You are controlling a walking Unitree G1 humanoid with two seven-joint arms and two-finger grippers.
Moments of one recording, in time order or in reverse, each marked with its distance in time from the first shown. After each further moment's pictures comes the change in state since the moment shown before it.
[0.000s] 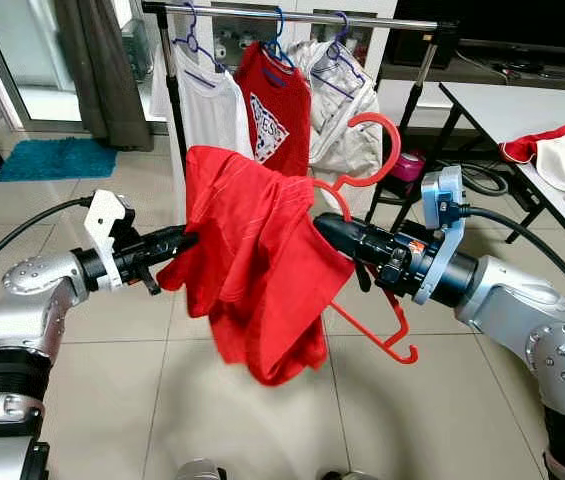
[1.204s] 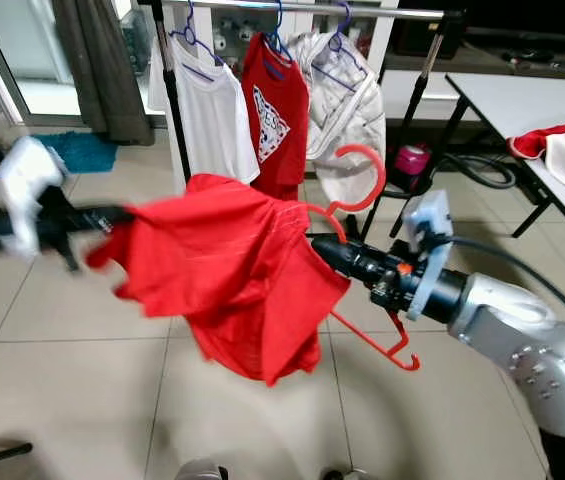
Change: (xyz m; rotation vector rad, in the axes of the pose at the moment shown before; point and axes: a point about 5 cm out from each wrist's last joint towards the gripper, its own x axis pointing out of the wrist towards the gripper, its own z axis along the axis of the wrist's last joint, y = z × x) left arm -0.063 0.032 0.077 0.218 0.198 -0.024; right arm -0.001 -0.003 -0.025 -0.117 0.073 -0.061
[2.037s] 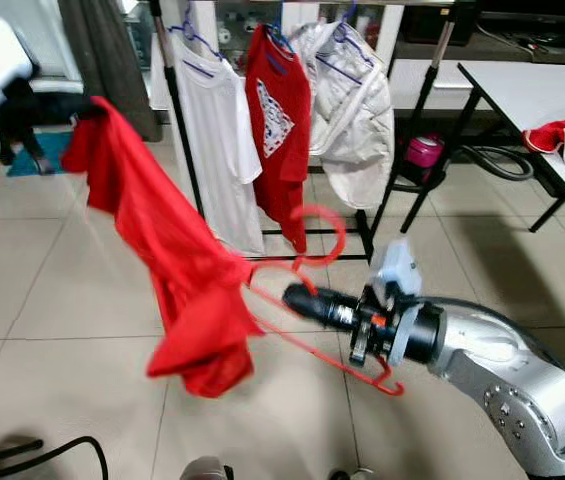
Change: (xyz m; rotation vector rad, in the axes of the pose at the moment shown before) left arm -0.015 0.045 0.083 0.357 -0.042 0.235; right arm 0.005 0.025 -0.026 -0.059 -0.003 0.161
